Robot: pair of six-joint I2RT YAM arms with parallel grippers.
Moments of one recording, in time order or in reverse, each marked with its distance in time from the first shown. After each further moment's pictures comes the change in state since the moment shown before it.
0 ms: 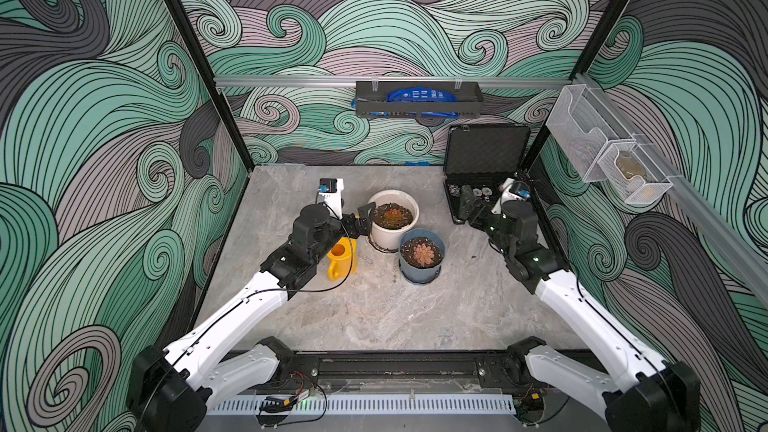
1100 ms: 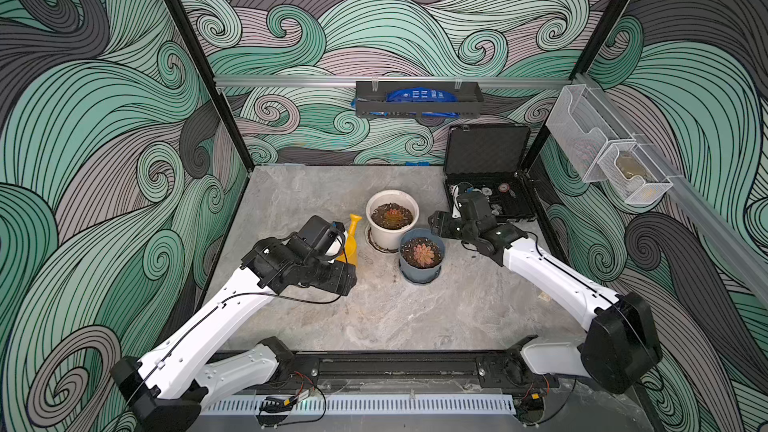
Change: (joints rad) left arm -0.055 0.011 0.240 -1.172 0.076 -0.011; right arm 0.000 0.211 0.031 -0.193 -0.187 -0.034
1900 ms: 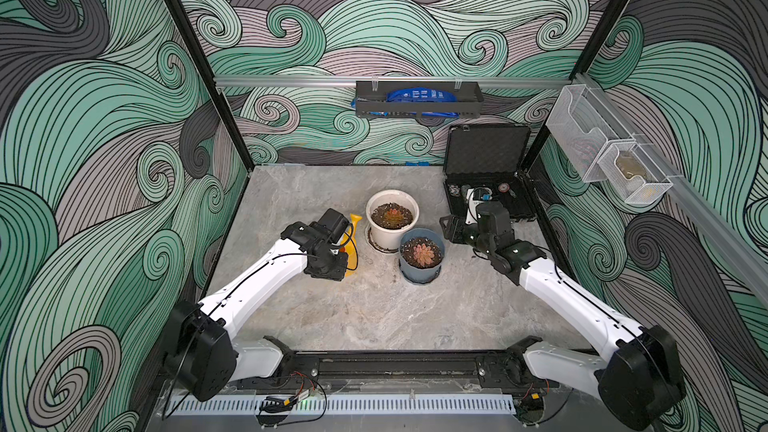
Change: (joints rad) left arm 0.143 0.259 -0.107 0.205 -0.052 -0.003; right arm -0.040 -0.167 -0.153 0.155 -0.043 -0.048
